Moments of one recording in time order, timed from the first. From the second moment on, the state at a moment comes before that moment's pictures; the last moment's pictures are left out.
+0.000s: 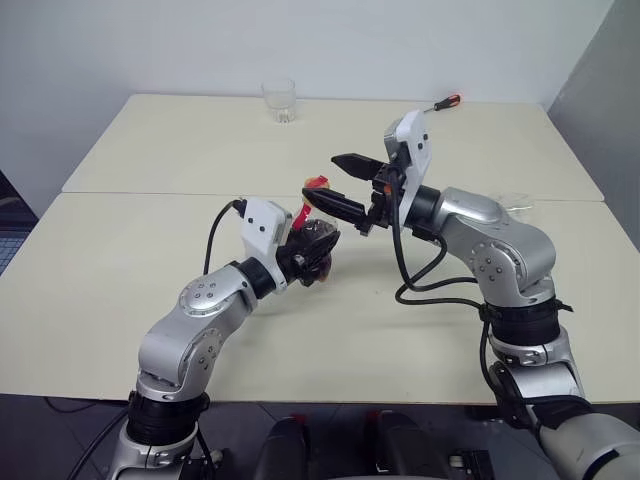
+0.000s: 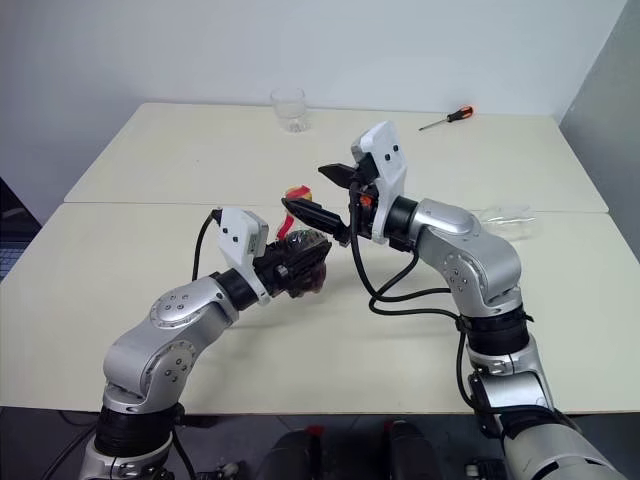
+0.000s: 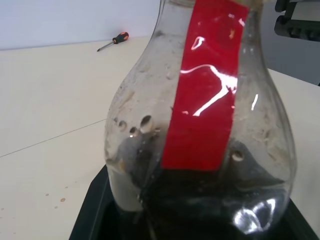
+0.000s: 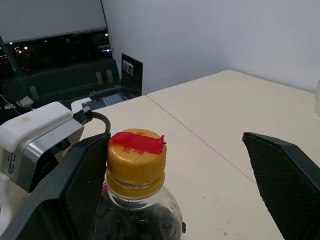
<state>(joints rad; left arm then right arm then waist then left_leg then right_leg) -0.32 0.39 -0.03 -0.47 -0.50 0.69 -0.40 -0.80 -0.26 0.08 -0.21 0.55 0.79 0.59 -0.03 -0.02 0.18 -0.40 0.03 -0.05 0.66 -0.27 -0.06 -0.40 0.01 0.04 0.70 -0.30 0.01</state>
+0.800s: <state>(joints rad) -0.32 0.37 0.00 -0.47 -0.50 0.69 -0.40 -0.79 -0.27 0.08 -0.21 0.57 0.79 0.59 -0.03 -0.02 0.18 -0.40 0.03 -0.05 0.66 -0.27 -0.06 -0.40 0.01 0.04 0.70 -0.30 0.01</state>
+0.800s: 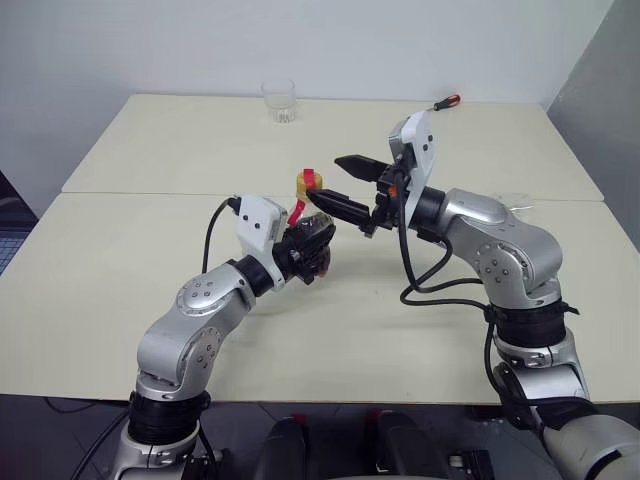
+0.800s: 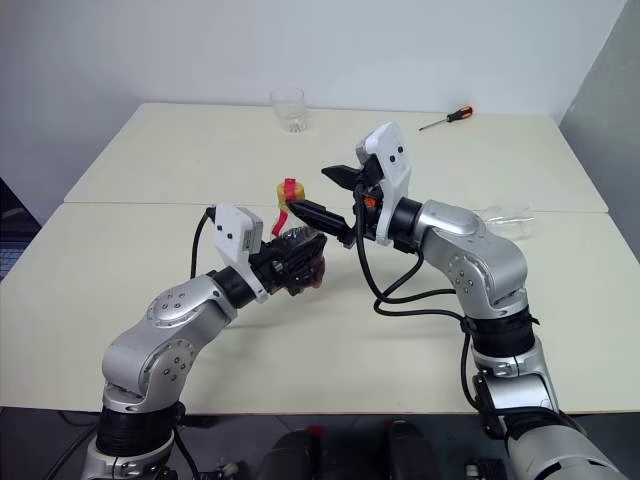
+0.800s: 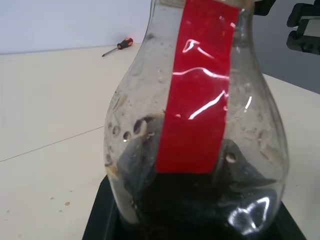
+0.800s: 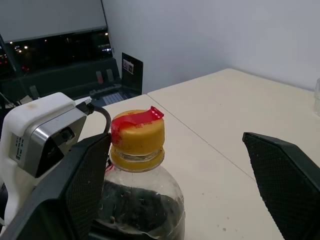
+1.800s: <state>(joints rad) -0.32 0.37 0.01 -0.47 -0.51 0.69 -0.41 -0.72 -0.35 0.00 -0.26 0.69 0.86 0.63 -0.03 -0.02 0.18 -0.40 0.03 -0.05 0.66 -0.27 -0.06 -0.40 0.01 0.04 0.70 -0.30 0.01</state>
